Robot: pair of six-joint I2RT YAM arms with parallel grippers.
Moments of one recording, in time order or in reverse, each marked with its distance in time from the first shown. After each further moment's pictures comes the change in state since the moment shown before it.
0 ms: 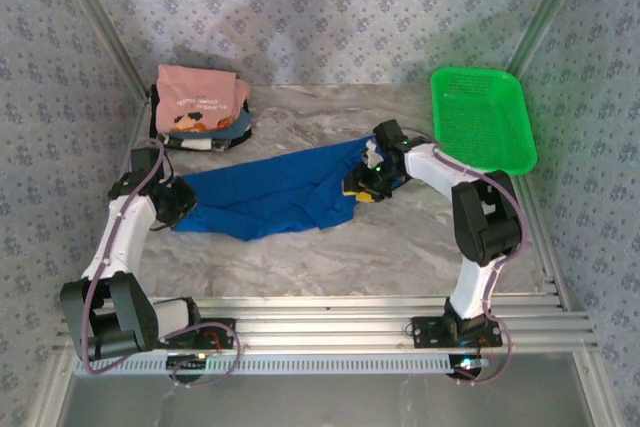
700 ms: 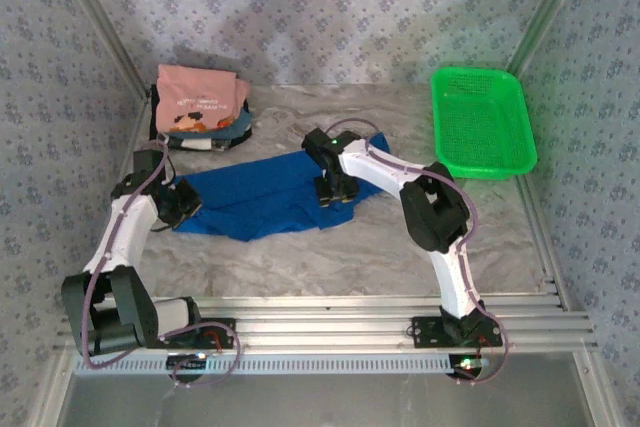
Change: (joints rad) left arm 0.002 0.027 -0.026 0.031 0.061 0.053; right arm 0.317 0.284 0.429 -0.349 0.585 -0.010
